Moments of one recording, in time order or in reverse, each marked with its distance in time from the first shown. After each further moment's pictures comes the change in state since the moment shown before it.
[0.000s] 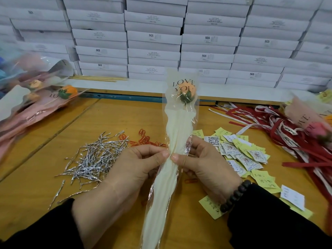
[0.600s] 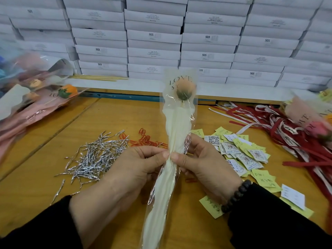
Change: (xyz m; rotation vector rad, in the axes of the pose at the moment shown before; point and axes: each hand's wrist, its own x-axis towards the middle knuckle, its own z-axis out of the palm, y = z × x) left_hand 0.004 -0.001 -0.005 -0.001 -0.119 -0.056; right_hand -0.001 0.001 0.000 -0.060 -0.053 -0.028
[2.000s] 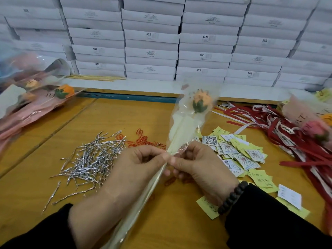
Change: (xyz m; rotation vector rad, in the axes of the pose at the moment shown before) left_hand -0.005 -0.001 0.005 0.132 0.030 0.185; right_hand 0.000 0.002 -0.001 -0.069 0.058 0.068
